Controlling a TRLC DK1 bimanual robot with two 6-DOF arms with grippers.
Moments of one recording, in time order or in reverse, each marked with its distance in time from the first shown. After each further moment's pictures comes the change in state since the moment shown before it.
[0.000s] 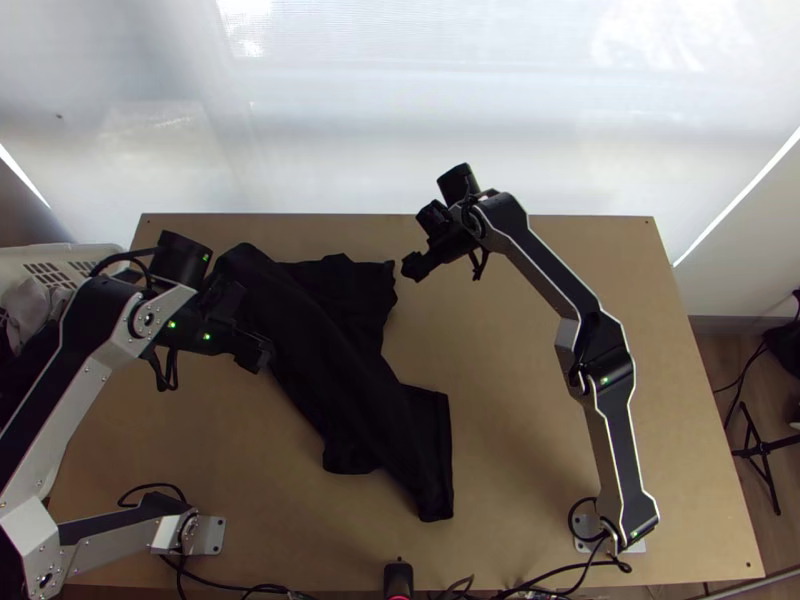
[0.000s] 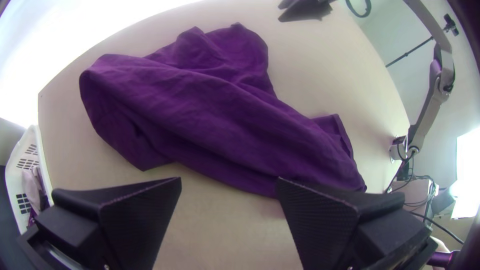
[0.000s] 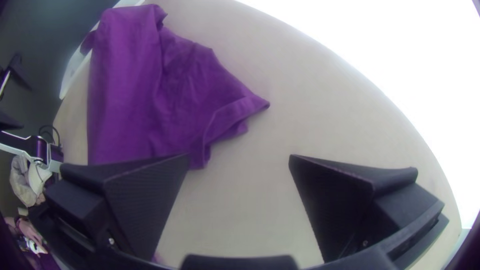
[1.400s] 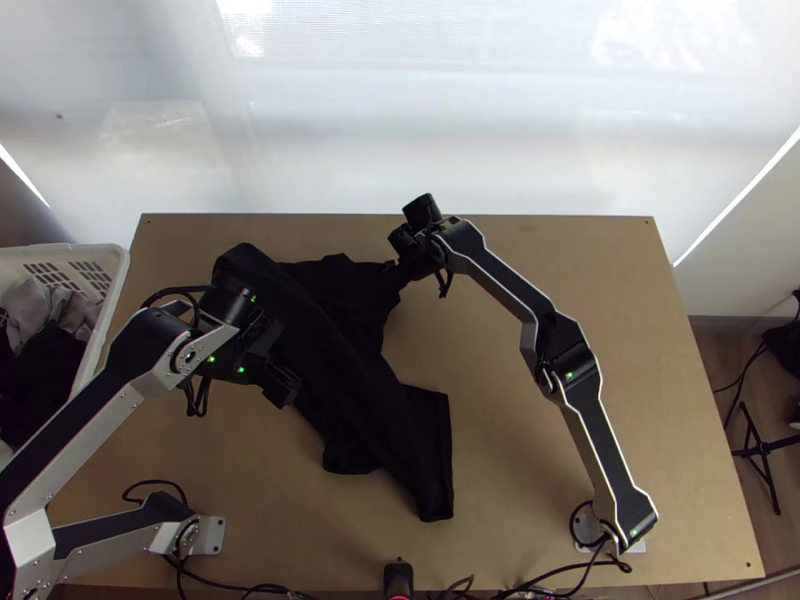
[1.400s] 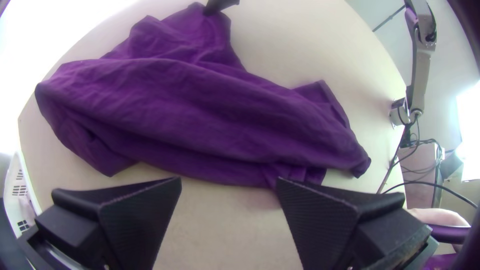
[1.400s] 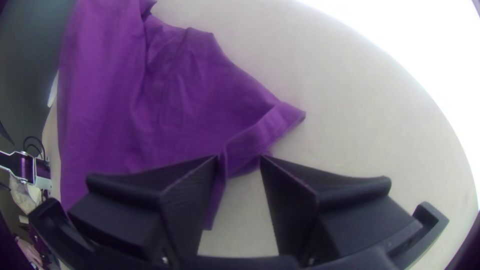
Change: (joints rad) left arm -0.188 -0.037 -0.176 0.116 -0.025 -0.015; right arm 0.081 0.171 0.024 0.176 0.032 0.103
